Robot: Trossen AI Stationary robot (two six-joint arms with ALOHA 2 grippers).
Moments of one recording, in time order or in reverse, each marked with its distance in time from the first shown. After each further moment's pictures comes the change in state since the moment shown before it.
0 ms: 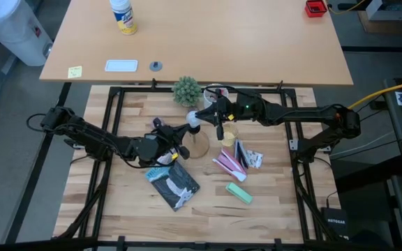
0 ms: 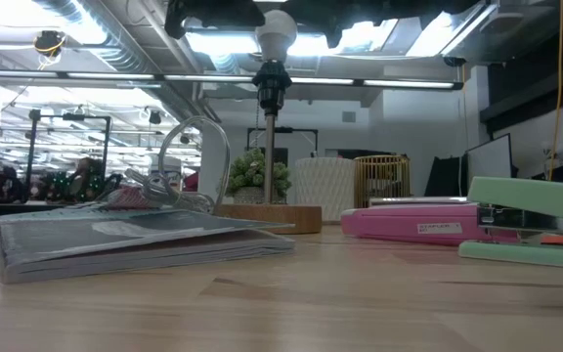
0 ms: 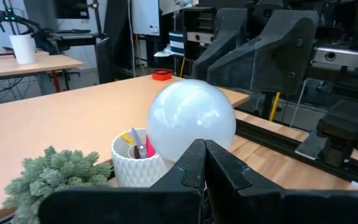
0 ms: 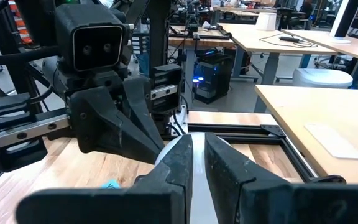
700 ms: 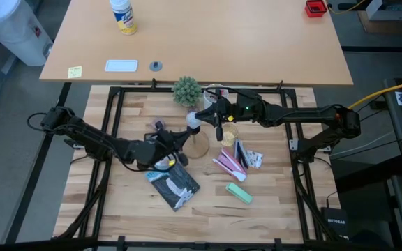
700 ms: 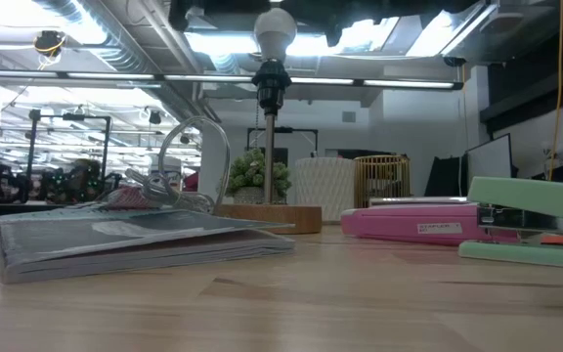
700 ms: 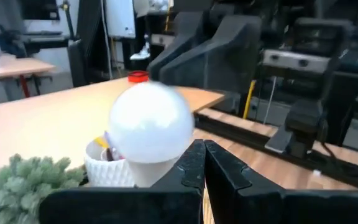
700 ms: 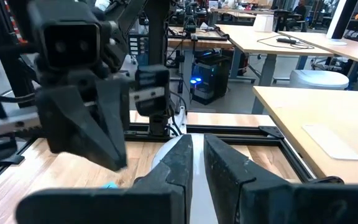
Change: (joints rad) left arm -0.053 0.000 -0.001 0.031 0.065 0.025; right arm 0.001 0.000 0.001 0.012 0.033 0.000
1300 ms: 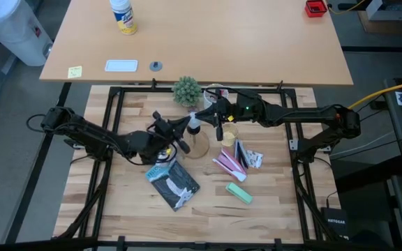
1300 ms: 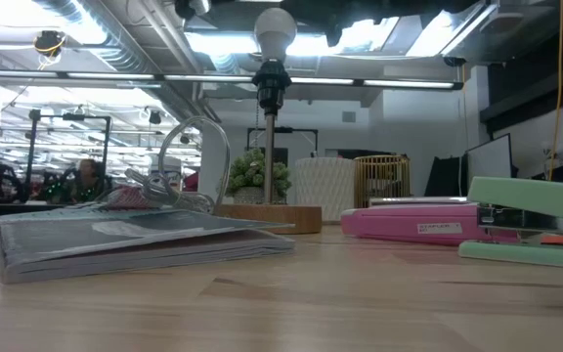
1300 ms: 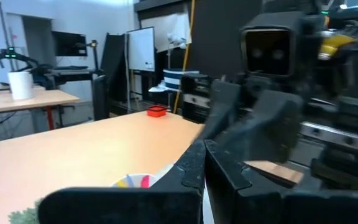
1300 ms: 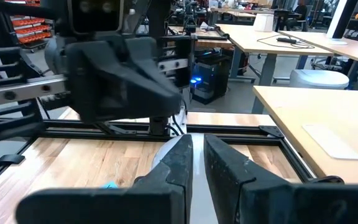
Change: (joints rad) left arm 0.071 0.001 -0.002 0.263 0.000 0.219; right arm 0.000 -0.001 0.000 -0.005 0.000 0.000
